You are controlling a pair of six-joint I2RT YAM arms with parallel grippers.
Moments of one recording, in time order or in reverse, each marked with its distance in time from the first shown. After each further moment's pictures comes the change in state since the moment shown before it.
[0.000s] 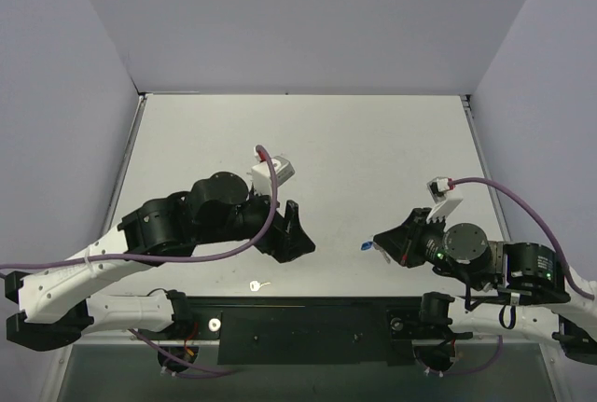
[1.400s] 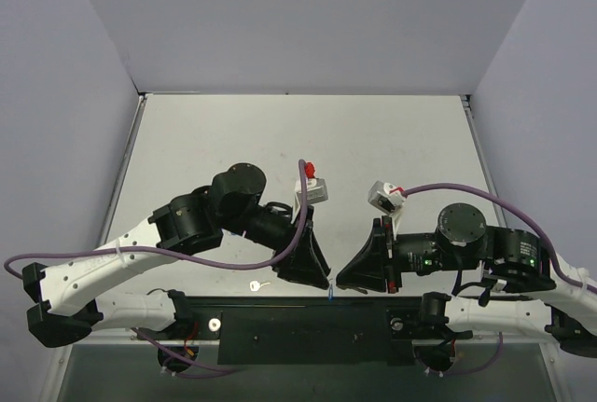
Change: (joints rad) left arm 0.054 0.087 -0.050 0.300 0.741 0.072; right arm -0.001 0.145 0.117 0.280 -0.758 -0.372
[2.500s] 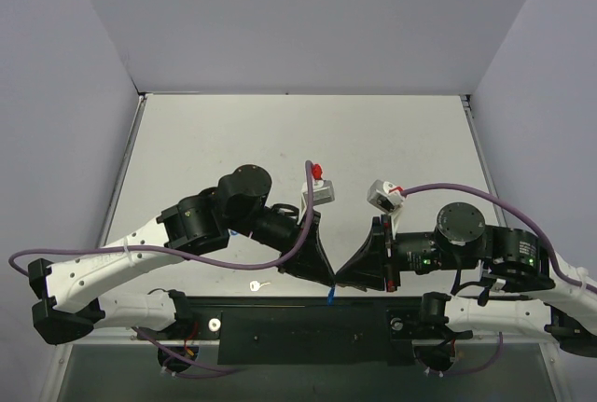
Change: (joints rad) left arm -0.022 0.023 -0.022 0.089 0.030 -0.060; right arm 0.000 0.008 0.006 0.005 0.010 -0.014
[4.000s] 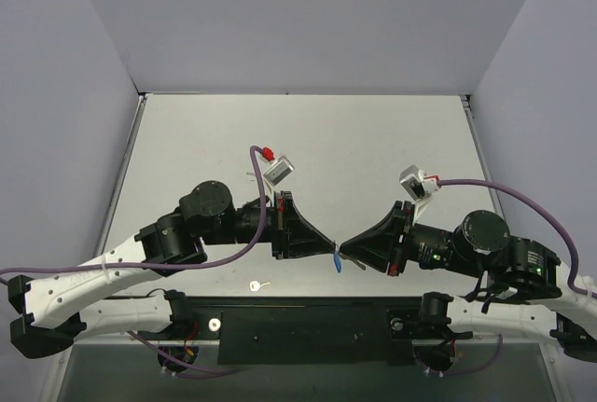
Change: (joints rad) left arm -0.006 -0.182 -0.185 0.268 -0.401 -0.256; right arm 0.000 -0.104 -0.094 0.164 0.249 0.054
